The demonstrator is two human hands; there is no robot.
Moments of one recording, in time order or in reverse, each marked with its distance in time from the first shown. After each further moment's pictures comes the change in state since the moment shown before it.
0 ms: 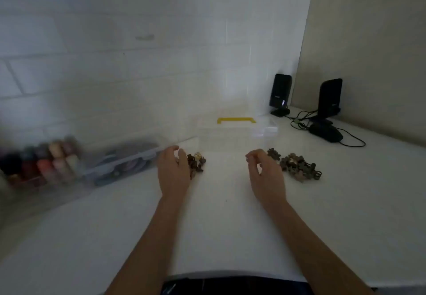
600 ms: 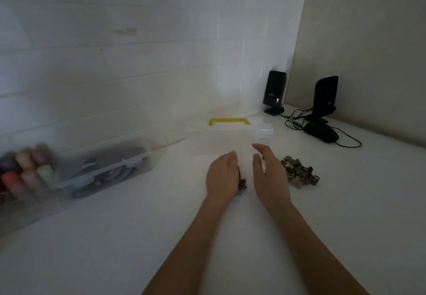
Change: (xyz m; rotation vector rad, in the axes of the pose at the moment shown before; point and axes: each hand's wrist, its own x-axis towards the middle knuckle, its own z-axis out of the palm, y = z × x) left_hand -0.034 0.057 0.091 -0.062 -0.367 0.014; right_hand 0.018 0.012 -0.009 0.019 0.043 0.069
